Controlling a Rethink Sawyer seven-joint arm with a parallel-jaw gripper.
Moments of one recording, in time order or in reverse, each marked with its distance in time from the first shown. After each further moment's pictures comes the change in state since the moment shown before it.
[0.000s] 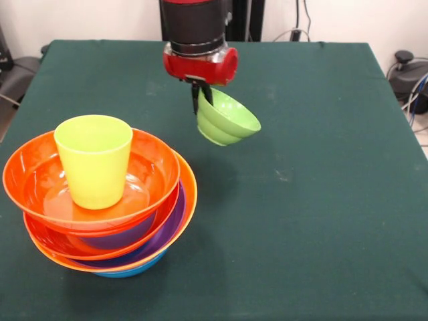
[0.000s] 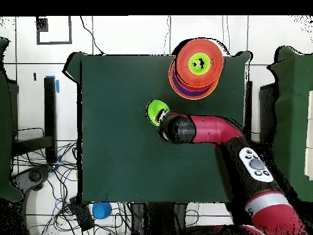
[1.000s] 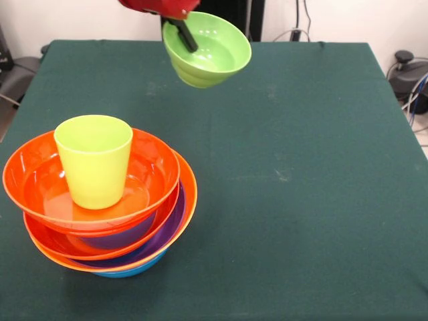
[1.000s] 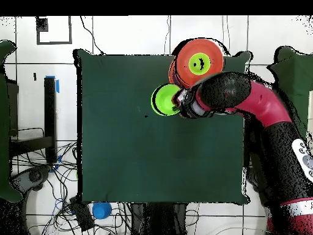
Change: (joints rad) arm -0.172 -0.034 0.223 -0.237 0.226 0.682 0.000
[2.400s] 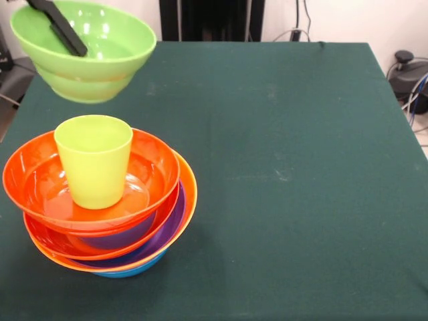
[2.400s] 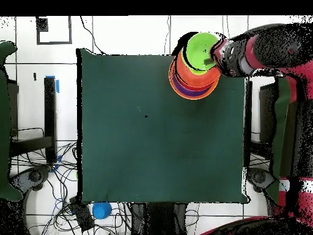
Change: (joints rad) arm -0.011 0.144 0.095 -0.502 -0.001 0.185 -0.134
